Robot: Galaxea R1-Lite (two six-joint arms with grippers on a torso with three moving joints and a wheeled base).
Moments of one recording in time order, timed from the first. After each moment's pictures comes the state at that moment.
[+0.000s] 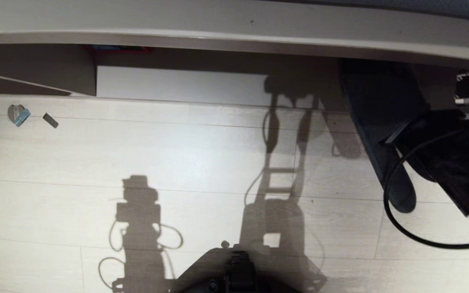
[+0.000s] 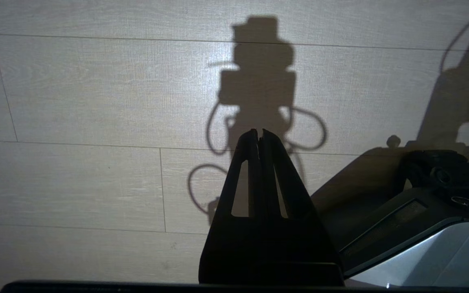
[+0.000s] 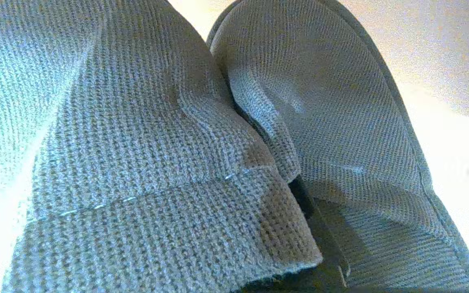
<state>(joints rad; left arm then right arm) 0.00 0.00 0.00 0.00 0.00 0.00 0.32 1.50 -0.54 -1.34 -0.19 -0.11</state>
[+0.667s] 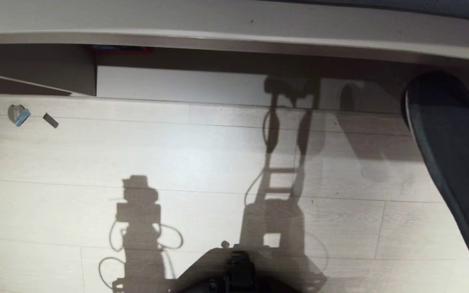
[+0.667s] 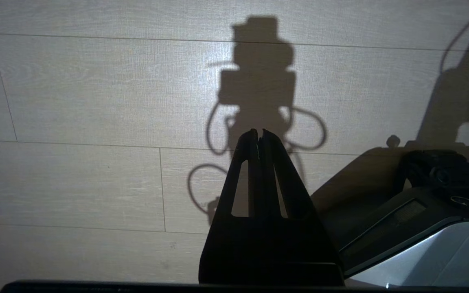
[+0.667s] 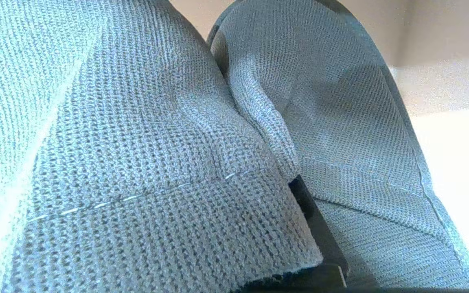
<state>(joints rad) 0.00 0.00 0.00 0.00 0.00 0.00 0.37 0.97 -0.25 -1.02 -0.22 -0.14</state>
